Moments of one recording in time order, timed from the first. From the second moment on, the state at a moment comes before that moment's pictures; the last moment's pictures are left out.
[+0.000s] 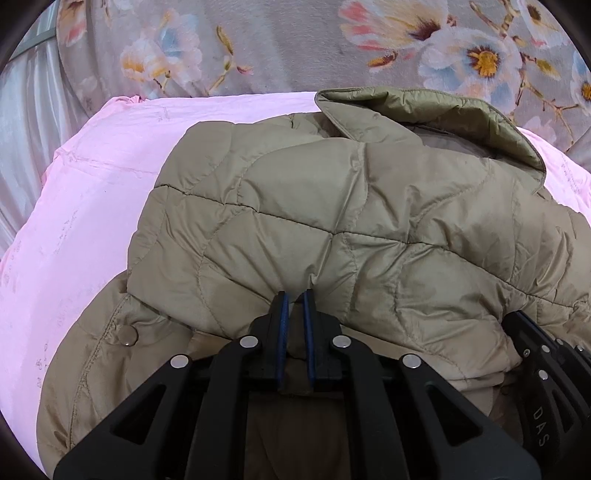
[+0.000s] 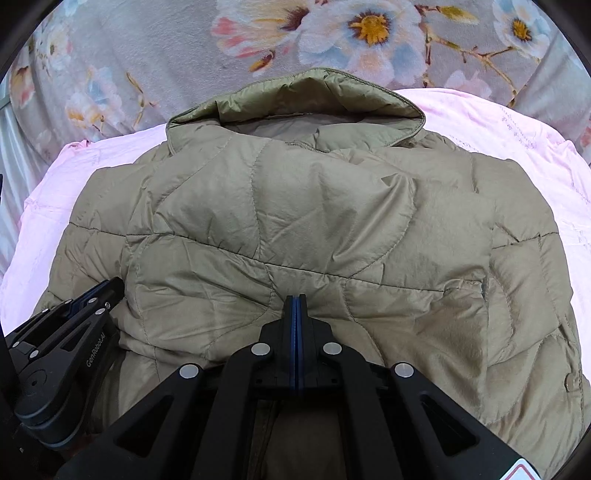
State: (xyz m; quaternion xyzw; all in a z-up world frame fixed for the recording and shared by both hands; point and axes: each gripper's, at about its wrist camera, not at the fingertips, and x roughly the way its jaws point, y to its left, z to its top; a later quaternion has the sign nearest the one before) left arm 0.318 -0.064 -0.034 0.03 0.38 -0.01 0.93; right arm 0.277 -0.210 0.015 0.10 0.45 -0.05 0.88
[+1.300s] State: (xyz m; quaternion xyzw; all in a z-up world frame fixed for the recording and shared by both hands) left arm 0.447 -0.088 -0.006 -0.06 0.41 -0.14 0.90; right arm 0.375 -0.321 -0.002 0.22 0.42 -0.03 0.88
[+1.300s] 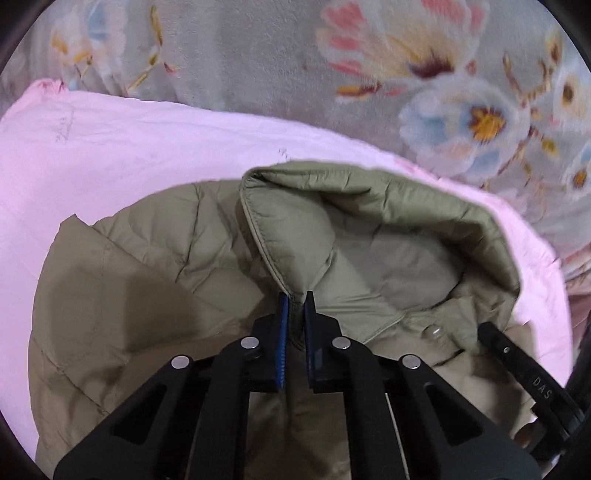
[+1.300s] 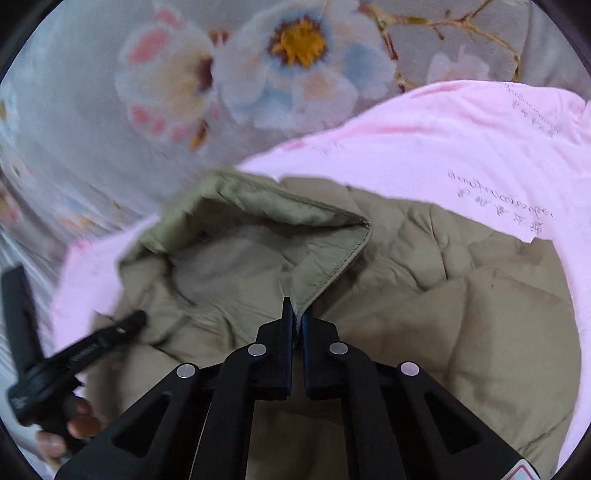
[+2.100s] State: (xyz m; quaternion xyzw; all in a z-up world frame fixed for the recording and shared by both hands) left arm 0.433 -0.052 0.078 -0.09 0.32 -0.11 0.94; right arm 0.354 -0.344 0.082 0.25 0.36 0.00 0.90
